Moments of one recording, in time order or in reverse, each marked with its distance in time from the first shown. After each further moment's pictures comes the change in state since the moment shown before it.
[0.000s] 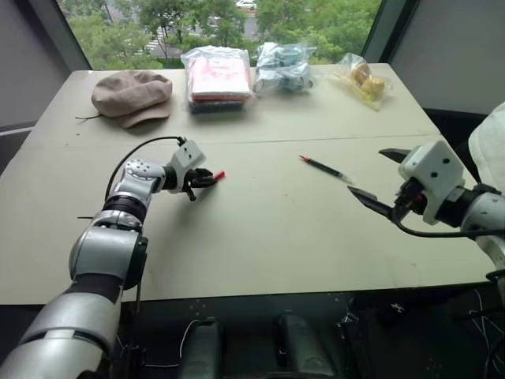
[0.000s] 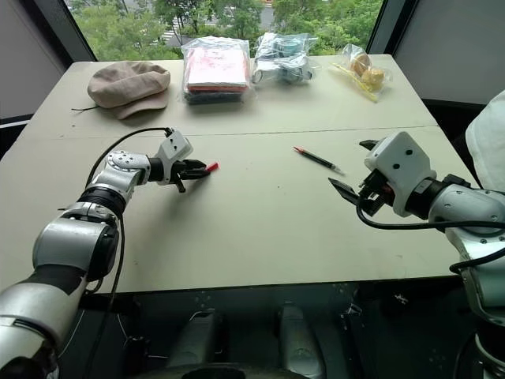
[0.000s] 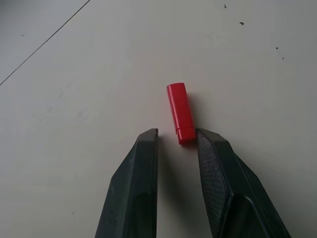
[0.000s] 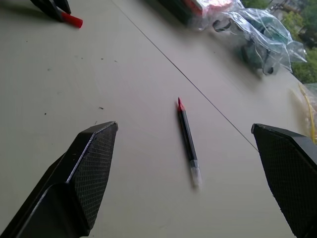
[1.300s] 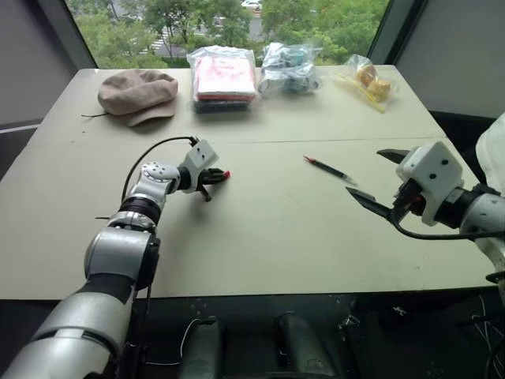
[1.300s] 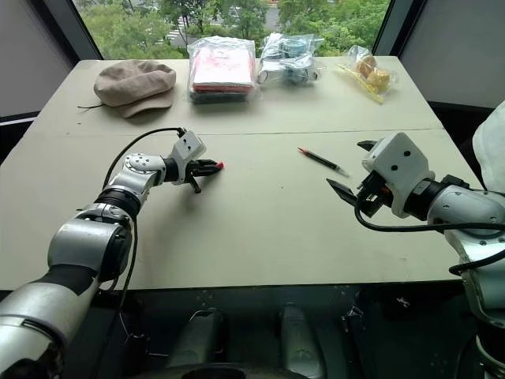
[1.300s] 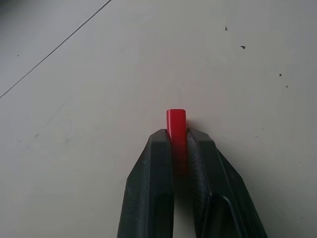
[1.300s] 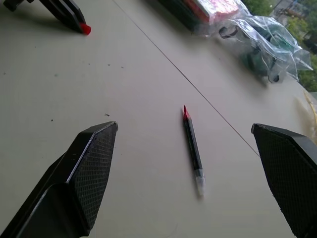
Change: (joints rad) left arm -0.011 -0.078 0.024 0.003 0.027 -0.012 0.070; right arm 0.007 -0.005 -0.001 -0.017 0.010 0.004 -0.008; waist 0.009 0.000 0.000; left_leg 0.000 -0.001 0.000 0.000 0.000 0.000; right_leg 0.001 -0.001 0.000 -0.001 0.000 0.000
